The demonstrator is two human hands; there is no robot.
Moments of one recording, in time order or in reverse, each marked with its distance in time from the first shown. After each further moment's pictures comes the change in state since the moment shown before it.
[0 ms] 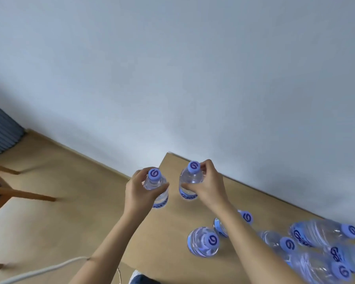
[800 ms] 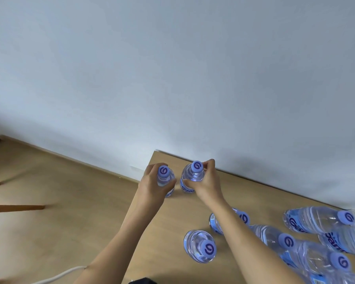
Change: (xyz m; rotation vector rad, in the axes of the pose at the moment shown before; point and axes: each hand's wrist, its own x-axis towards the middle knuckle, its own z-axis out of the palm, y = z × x) left_hand 0.042 -0.028 0.062 0.204 -0.227 0.091; right_hand 0.035 0.056 0.009 0.063 0.145 0.158
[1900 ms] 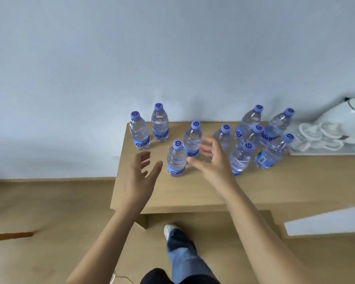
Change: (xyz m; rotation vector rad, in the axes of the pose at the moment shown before) left_hand -0.223 0.032 -0.054 -0.142 -0.161 0.112; right_hand -0.289 -0.008 -0.068 0.304 0.235 -0.022
